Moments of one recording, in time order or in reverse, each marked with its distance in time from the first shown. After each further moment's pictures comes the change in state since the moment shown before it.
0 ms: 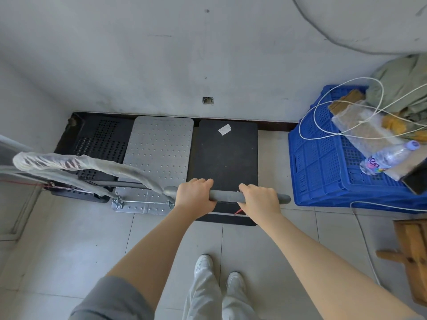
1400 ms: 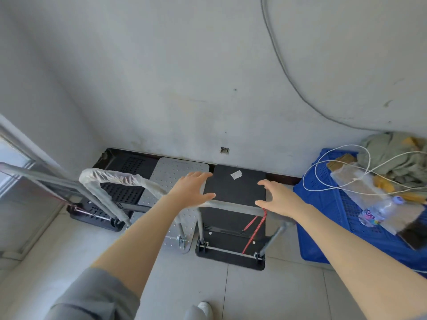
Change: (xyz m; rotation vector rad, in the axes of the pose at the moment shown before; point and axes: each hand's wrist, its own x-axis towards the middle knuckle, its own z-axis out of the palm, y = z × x) left_hand -0.056 -0.075 -0.121 -0.245 0.015 0.014; right_hand -0.009 -0.015 -0.117 0.229 -0.083 0.033
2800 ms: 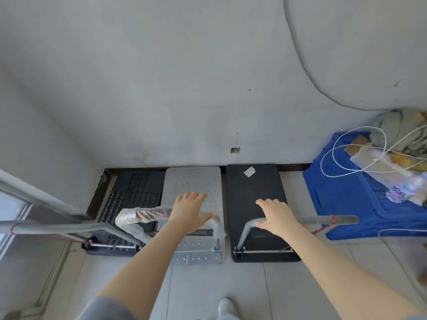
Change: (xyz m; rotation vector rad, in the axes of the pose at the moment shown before) left_hand 0.004 -0.212 -0.056 0.193 -0.062 0.068; right_hand 0.094 -0.190 0.087 -0.300 -0.016 0.163
